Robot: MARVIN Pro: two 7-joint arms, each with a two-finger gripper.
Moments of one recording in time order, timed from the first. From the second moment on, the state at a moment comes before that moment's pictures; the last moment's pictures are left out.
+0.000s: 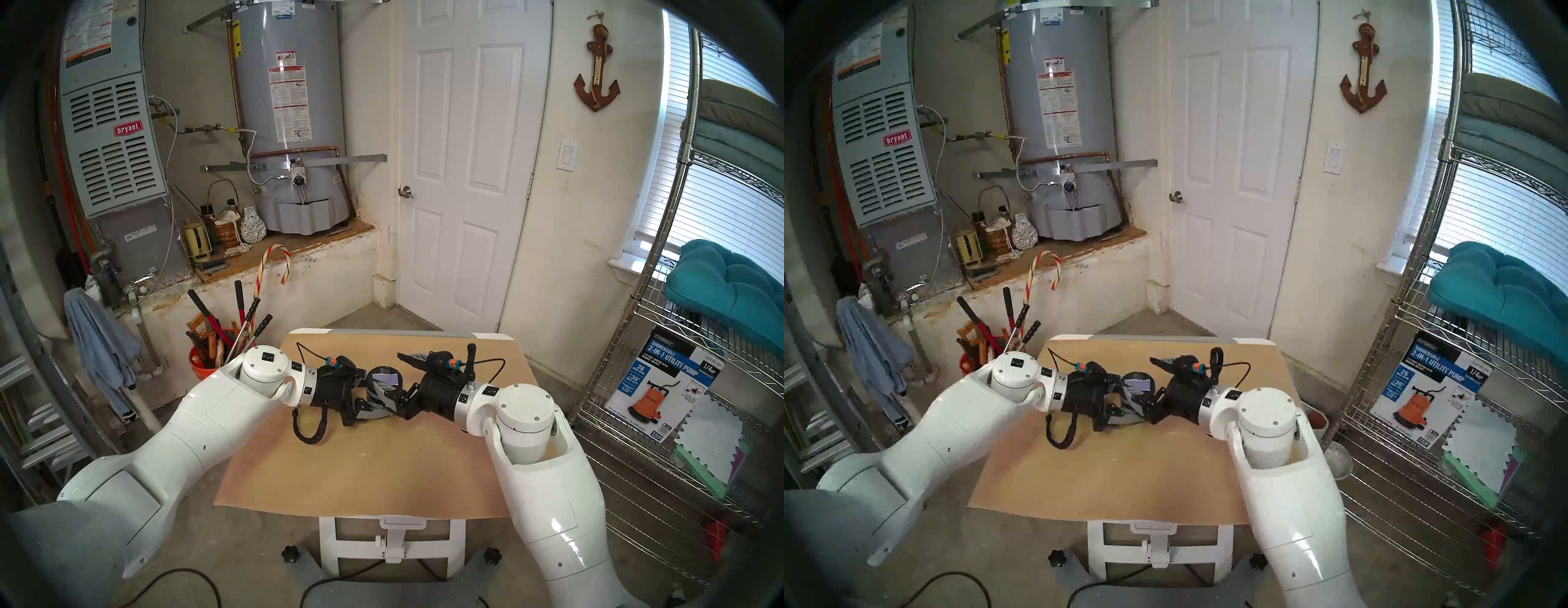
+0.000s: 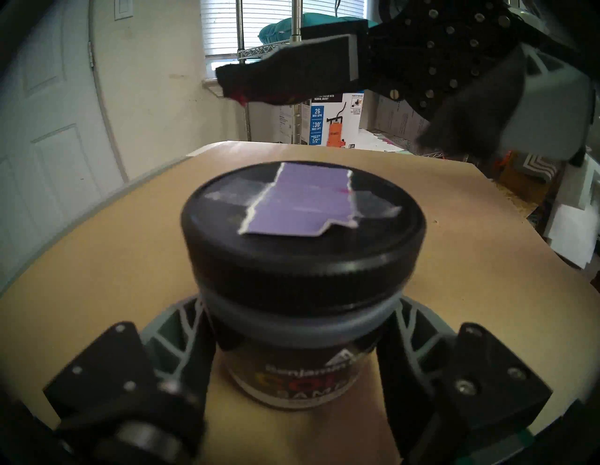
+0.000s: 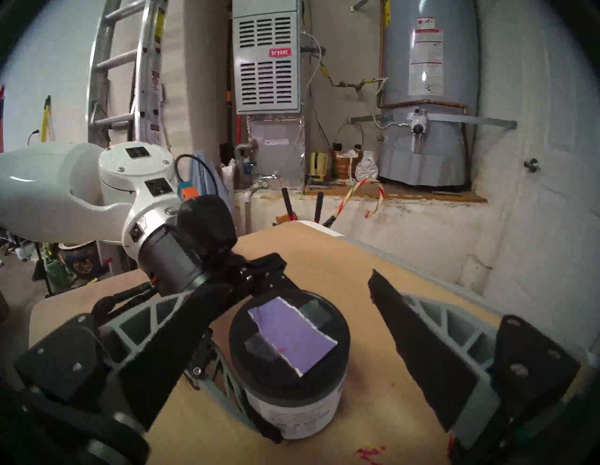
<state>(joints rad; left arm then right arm) 1.02 -1.09 -0.93 -1.06 -0.32 -0.01 -1.06 -1.58 -1.52 1.42 -1.75 -0.12 0.33 0.73</state>
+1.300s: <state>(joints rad) 1.02 -1.09 -0.93 -1.05 -0.32 -0.01 -1.05 -1.59 -1.56 1.37 -1.72 -0.12 0.34 0.66</state>
